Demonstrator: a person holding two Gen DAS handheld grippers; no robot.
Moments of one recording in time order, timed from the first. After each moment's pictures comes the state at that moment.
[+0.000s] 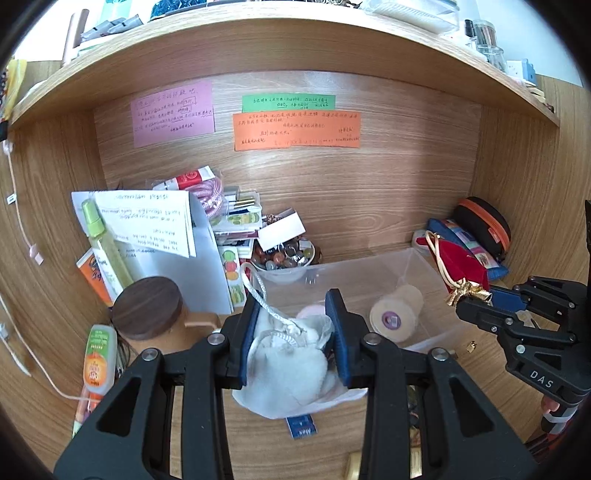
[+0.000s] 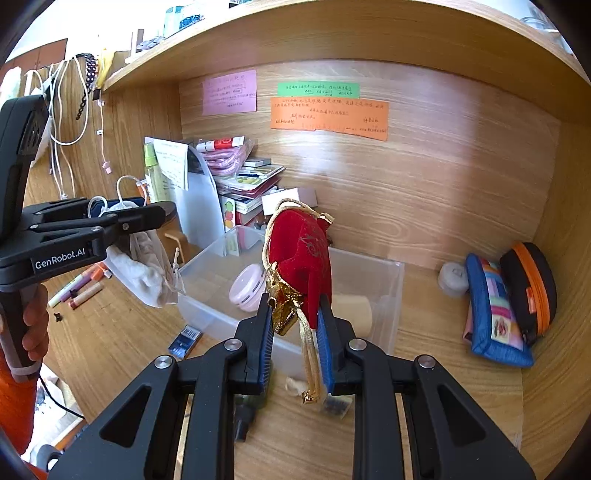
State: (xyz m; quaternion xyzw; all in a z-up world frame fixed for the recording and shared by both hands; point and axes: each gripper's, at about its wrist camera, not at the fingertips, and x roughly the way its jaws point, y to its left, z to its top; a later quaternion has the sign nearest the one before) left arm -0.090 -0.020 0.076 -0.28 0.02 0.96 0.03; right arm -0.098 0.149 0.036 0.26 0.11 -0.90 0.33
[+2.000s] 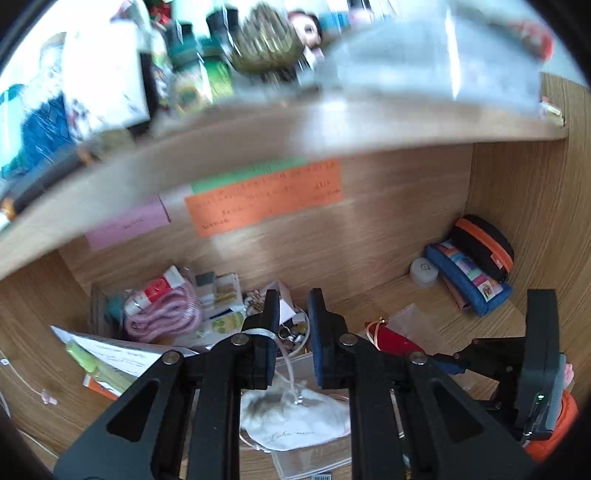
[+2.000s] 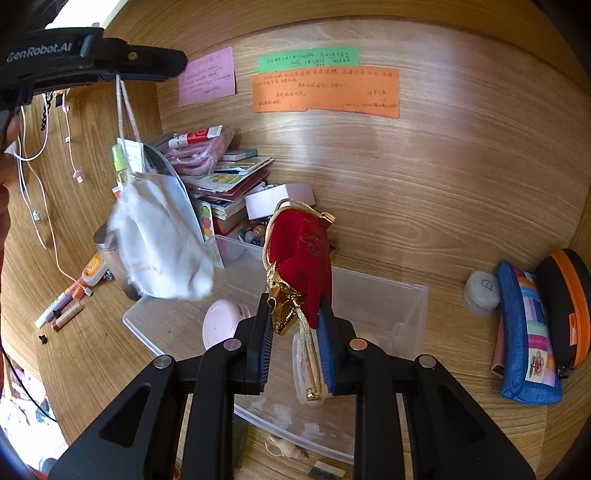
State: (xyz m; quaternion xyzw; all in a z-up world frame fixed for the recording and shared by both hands) left arm -0.184 0.014 0.149 -0.29 0.10 0.95 0.08; right arm -0.167 0.115 0.013 0.29 0.10 -0.88 0.35
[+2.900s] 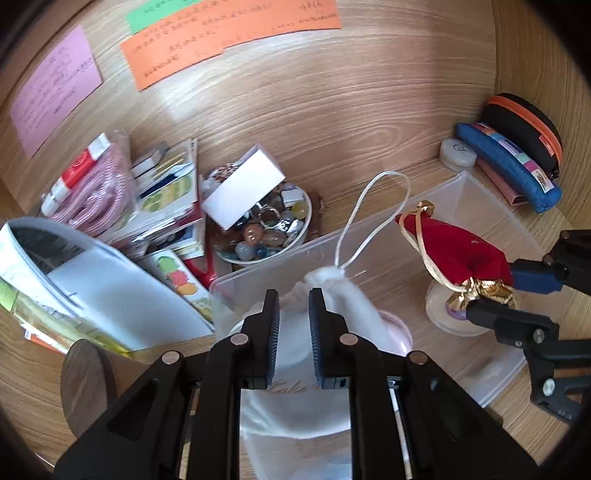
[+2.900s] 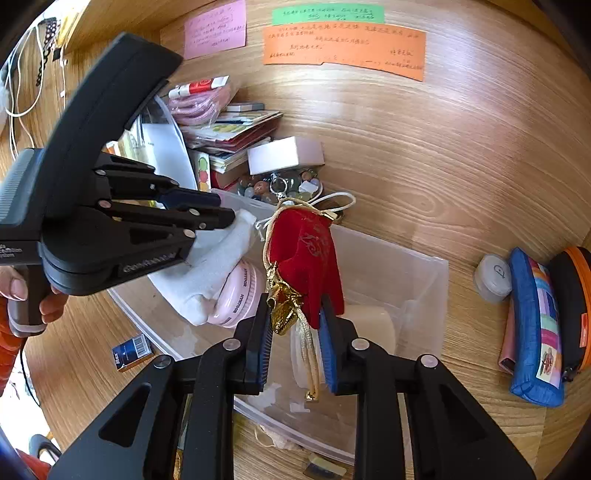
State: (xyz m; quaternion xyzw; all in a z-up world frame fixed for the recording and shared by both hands) left arm -0.214 0.004 0.009 -0.41 0.15 0.90 0.06; right arm -0.177 0.097 -0.014 0.33 0.15 -0.86 0.36
